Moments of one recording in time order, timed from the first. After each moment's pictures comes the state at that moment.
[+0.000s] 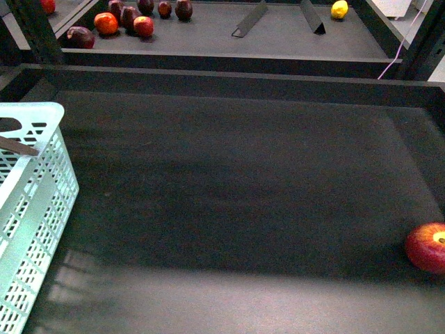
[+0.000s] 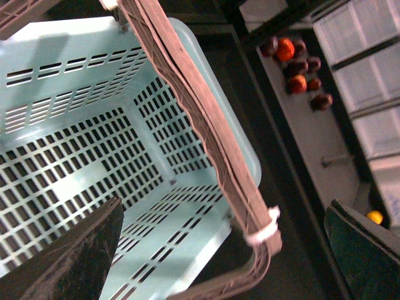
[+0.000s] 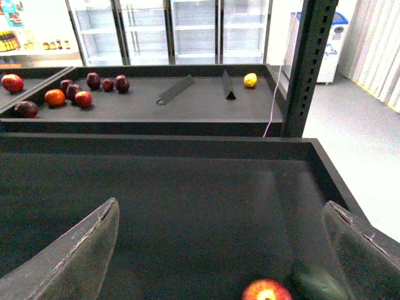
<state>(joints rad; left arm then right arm) 0.45 0.96 0.35 0.18 0.14 -0.87 0.00 0.01 0.02 0.00 0.00 0.00</state>
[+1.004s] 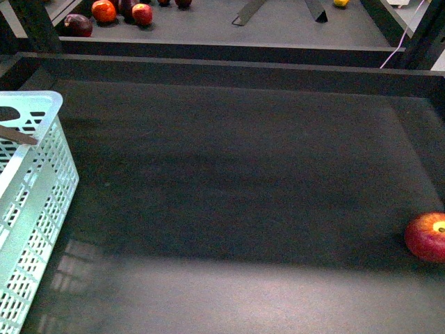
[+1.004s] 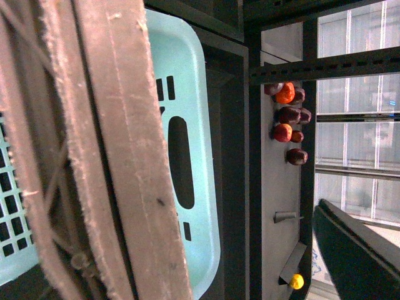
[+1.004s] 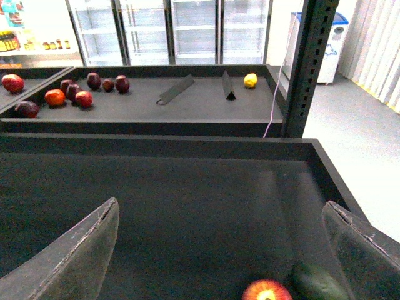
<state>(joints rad) 0.43 1.73 0.72 0.55 0.10 -1.24 0.00 0.01 0.02 0.00 0.00 0.00</state>
